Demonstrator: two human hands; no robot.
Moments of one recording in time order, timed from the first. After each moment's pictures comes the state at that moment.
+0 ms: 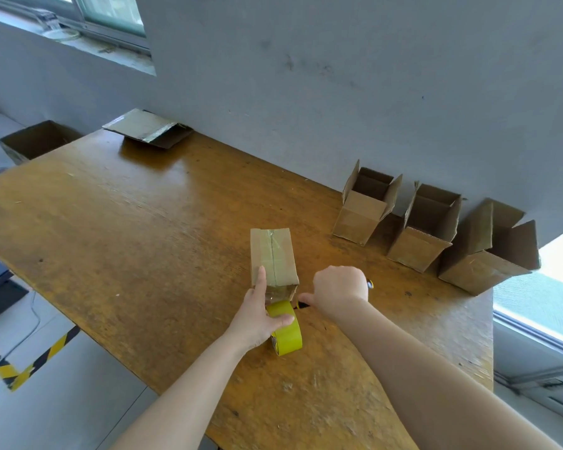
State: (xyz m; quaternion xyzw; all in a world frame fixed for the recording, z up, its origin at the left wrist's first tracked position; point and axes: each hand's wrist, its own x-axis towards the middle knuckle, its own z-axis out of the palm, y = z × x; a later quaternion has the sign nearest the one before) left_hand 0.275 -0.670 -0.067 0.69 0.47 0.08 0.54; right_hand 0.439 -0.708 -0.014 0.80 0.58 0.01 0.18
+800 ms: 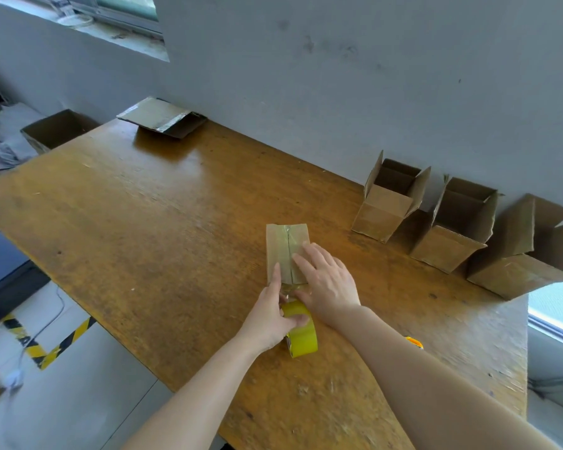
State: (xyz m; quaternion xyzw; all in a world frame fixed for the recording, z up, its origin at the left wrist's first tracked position) left_hand 0.278 -0.664 -0.069 0.69 0.48 0.09 0.54; right_hand 0.426 -0.690 -0.054 0.73 0.68 -0.05 -0.07
